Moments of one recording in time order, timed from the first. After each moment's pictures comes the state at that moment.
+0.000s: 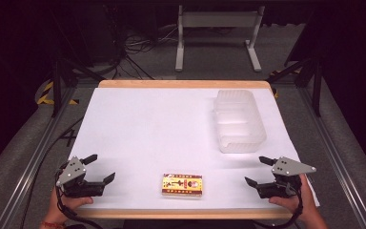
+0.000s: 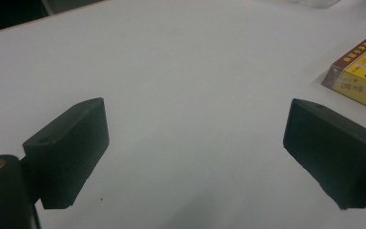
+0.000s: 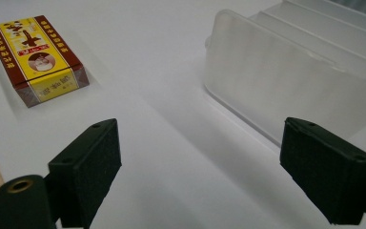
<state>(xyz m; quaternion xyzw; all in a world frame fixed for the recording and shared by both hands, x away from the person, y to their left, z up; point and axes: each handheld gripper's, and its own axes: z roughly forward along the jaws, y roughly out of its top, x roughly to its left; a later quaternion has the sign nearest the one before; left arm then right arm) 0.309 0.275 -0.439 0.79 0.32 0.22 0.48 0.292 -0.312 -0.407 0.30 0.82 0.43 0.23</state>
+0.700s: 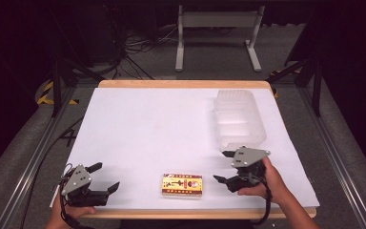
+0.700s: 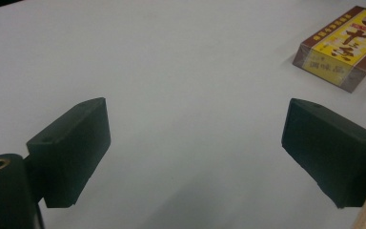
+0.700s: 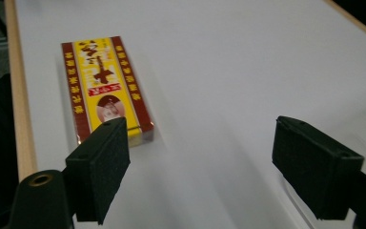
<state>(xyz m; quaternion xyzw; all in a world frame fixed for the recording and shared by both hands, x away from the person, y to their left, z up) 0.289 0.261 -0.445 0.81 0.32 0.21 0.46 0.325 -0.212 -0.381 0.16 0.89 0.38 0.17</state>
